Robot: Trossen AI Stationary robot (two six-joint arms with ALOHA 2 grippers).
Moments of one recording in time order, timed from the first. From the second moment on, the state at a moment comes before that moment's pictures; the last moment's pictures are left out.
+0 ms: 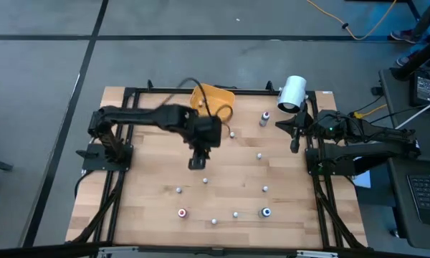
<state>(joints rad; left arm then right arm) -0.03 1.77 1.82 -1.18 0.13 -0.04 -0.08 0.57 0.70 -0.52 0.24 -0.02</state>
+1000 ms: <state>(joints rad) -0.19 1.95 1.54 -0.95 0.03 -0.26 -0.08 0.57 0.70 -0.52 0.23 -0.08</state>
